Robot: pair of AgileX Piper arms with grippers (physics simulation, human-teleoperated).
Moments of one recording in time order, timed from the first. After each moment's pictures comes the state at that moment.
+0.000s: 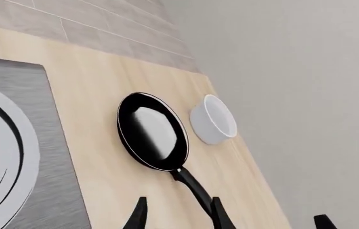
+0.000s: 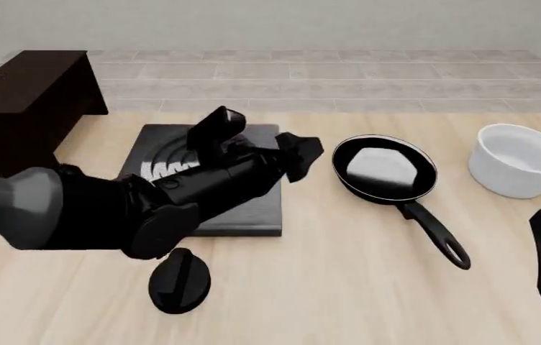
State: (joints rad) left arm -0.80 1.65 -0.77 -0.58 -0.76; right arm 0.00 0.01 0.00 0.00 0.00
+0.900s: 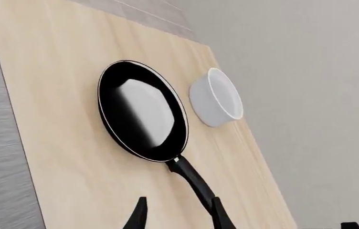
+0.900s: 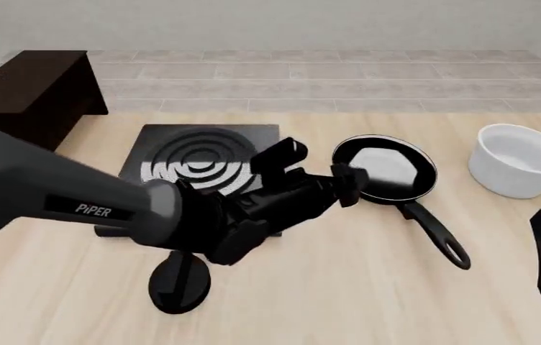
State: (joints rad) left arm -0.88 1.94 -0.98 -0.59 -0.83; right arm 0.00 0.01 0.00 0.00 0.01
